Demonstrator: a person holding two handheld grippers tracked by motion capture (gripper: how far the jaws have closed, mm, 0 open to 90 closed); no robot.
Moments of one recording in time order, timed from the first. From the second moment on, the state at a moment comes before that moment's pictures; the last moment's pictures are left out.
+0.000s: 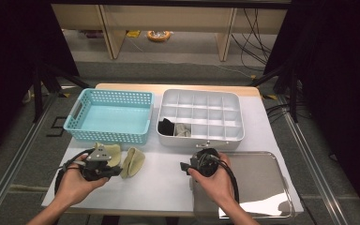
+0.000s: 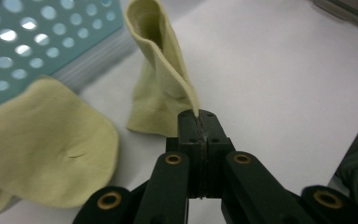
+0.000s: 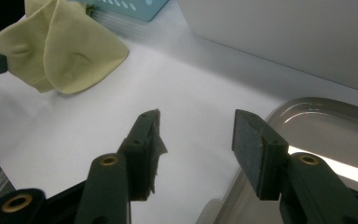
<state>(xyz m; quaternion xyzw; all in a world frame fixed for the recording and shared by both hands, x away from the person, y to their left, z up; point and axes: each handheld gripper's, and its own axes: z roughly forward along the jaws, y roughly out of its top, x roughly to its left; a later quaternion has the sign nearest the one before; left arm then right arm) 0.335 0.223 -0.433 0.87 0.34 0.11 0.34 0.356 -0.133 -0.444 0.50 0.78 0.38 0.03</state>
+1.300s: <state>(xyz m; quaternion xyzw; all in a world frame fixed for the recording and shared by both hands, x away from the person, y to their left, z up) 0.350 0.231 -0.372 0.87 0.30 0.19 0.35 0.356 -0.128 -0.443 0.49 0.78 0.38 0.03</state>
